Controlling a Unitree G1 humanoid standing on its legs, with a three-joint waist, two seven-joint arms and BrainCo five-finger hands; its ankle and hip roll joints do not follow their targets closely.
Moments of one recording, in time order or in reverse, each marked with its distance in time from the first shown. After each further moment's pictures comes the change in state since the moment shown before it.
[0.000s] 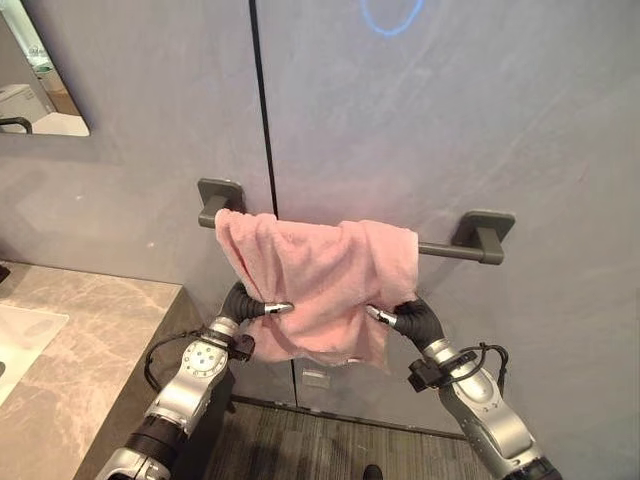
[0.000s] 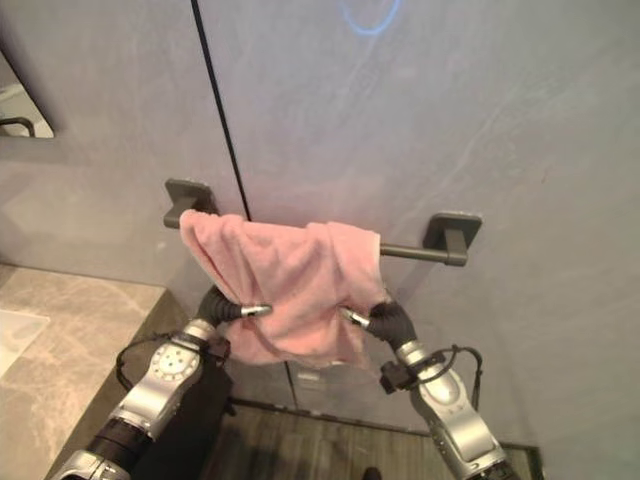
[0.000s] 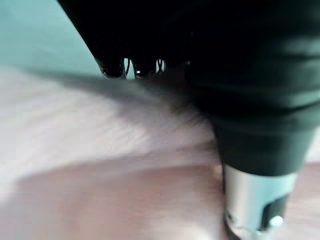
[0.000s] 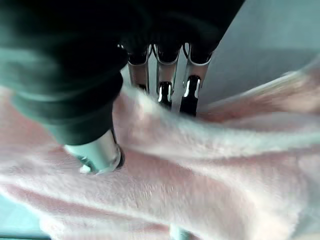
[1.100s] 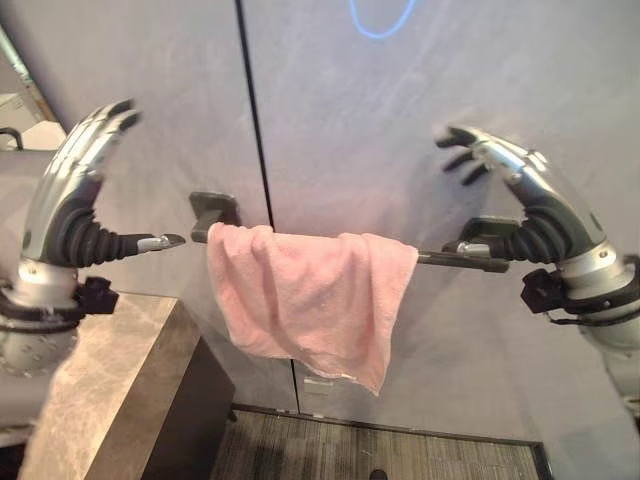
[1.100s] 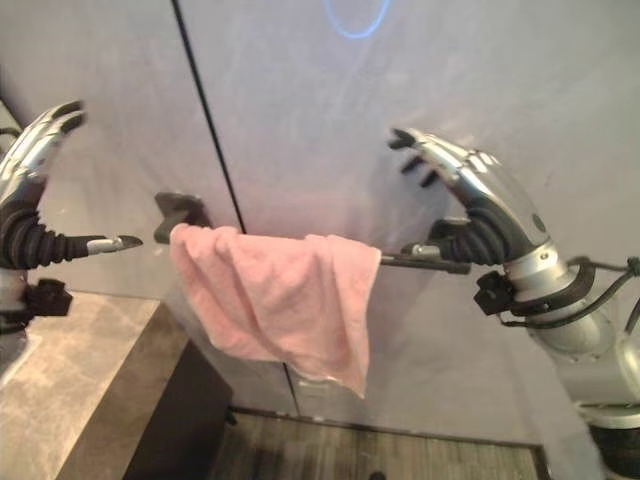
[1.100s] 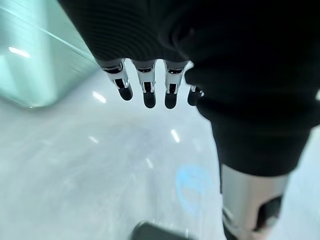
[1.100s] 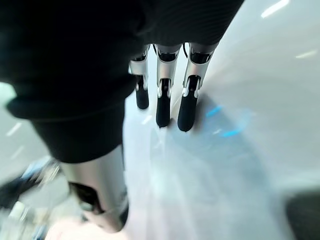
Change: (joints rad) left arm 0.141 0.650 0.615 -0.625 0.344 -0.191 -0.024; right arm -0.316 -0.619 -0.383 -0.399 -0.564 -0.110 0.036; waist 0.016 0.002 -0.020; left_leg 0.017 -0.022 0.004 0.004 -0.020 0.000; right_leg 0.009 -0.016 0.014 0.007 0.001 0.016
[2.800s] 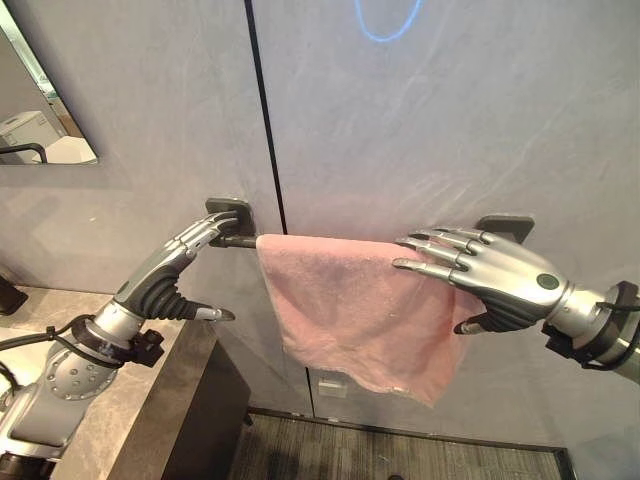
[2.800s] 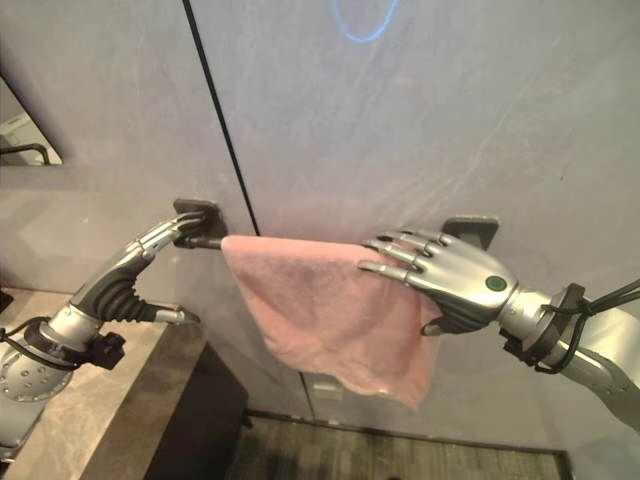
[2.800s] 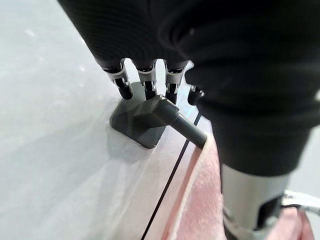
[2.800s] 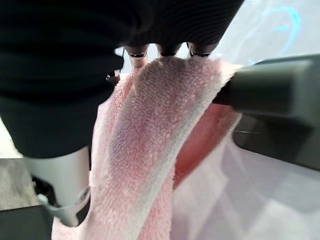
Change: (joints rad) left arm 0.073 -0.246 -0.245 0.162 -0.176 -0.113 -0.158; right arm 0.378 -0.188 -0.105 -0.018 -0.341 -0.132 0.053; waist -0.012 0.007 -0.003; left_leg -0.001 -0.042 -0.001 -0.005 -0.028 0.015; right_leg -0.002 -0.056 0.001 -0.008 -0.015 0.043
